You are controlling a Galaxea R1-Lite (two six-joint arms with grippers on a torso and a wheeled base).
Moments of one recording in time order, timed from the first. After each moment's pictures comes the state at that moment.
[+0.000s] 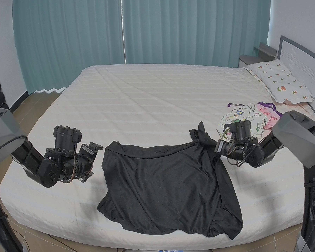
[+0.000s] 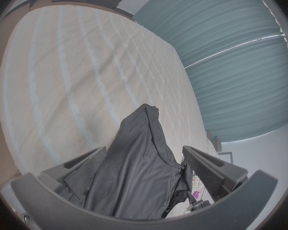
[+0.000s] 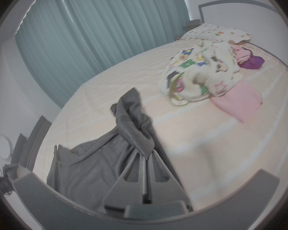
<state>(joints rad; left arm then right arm) -0.23 2.00 -0.75 -0.61 0.03 -1.25 0.22 2.36 -1.21 -0.56 -0.06 0.51</state>
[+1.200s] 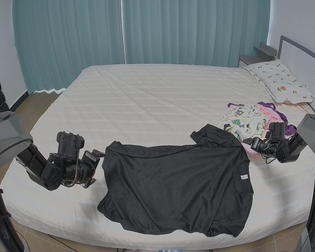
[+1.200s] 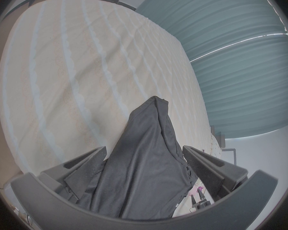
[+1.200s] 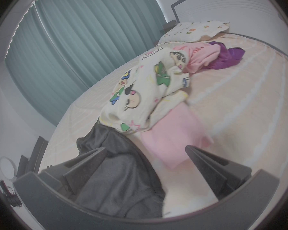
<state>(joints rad) -0.23 2.04 -0.73 -0.61 -0.03 -1.26 -0.10 2.40 -1.14 -0.68 0.15 0.44</state>
